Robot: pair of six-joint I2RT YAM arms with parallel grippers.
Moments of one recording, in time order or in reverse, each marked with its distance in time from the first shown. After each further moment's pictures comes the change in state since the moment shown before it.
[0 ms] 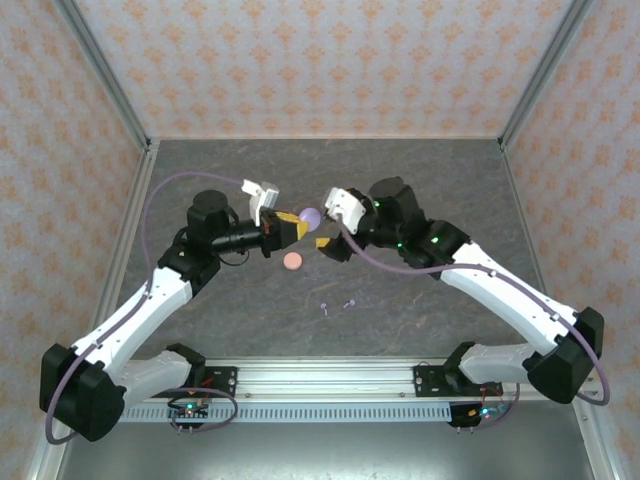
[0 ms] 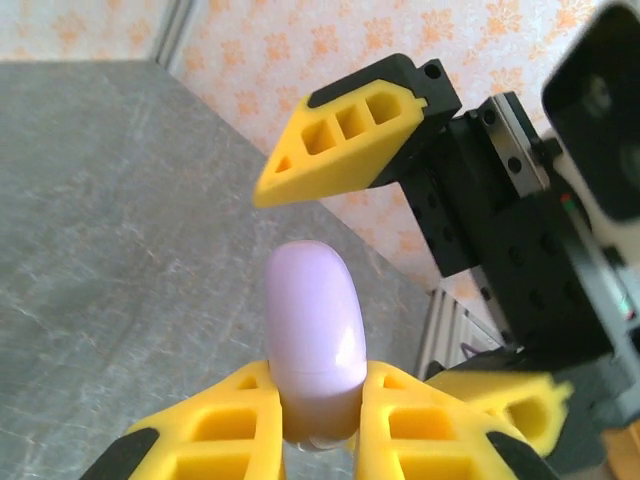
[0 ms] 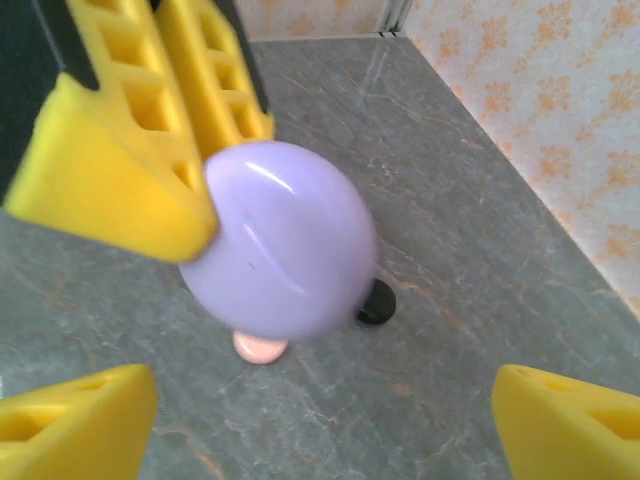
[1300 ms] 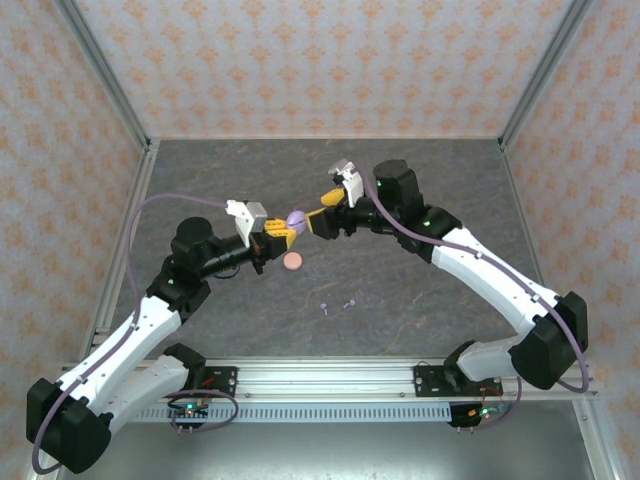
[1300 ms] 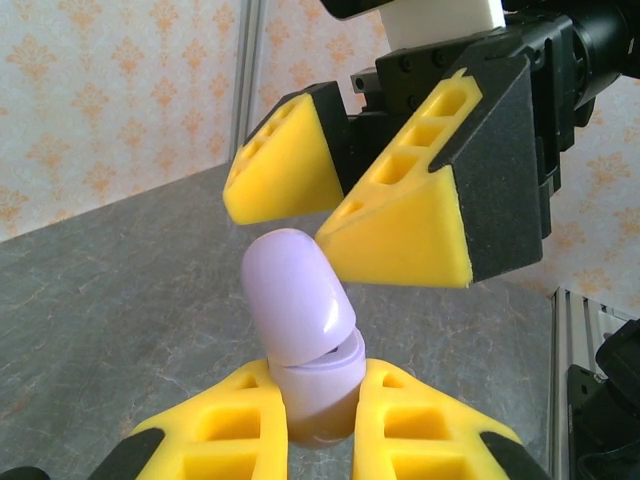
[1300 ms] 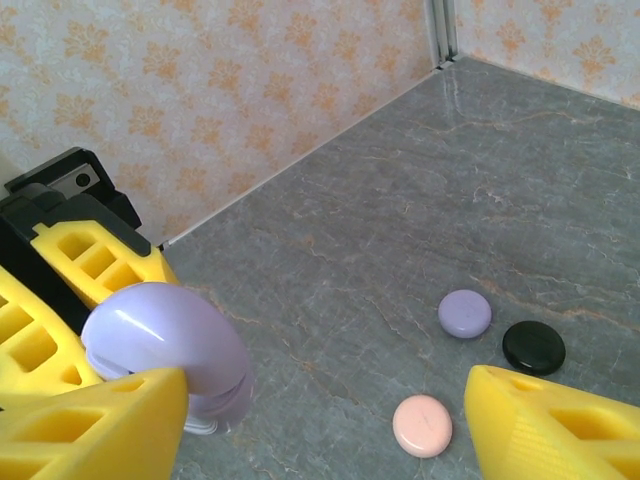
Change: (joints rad) left arm -0.026 -0.183 -0.153 0.097 -0.142 0.230; right arm -0.084 0.117 0.030 0.194 -0.267 0.504
